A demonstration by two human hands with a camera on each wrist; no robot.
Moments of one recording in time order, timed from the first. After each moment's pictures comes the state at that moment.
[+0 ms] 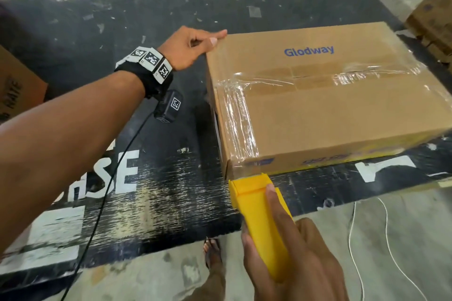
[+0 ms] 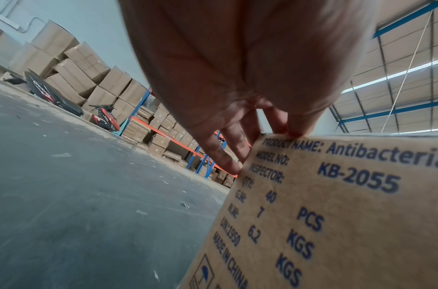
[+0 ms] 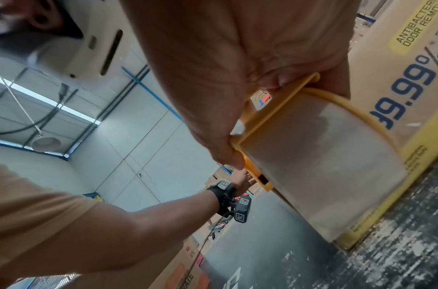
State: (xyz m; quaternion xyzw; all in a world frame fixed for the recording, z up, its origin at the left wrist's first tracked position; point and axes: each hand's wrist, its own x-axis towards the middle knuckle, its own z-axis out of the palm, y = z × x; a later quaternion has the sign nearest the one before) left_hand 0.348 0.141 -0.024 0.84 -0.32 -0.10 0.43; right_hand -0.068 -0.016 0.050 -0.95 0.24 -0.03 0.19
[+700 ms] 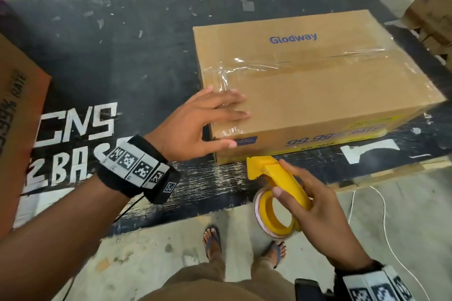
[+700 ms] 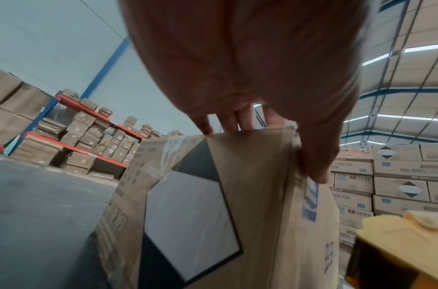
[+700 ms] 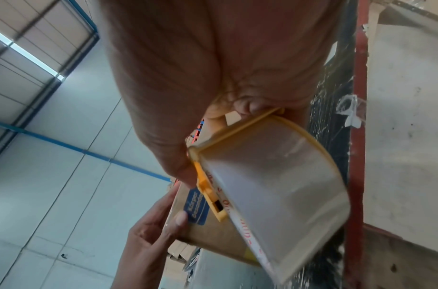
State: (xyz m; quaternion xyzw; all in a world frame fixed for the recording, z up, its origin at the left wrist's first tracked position) left_hand 0.125 0.142 -0.016 0.83 -0.47 -0.04 0.30; right_hand -0.076 -0.087 -0.039 -0.81 0.16 0.04 0.56
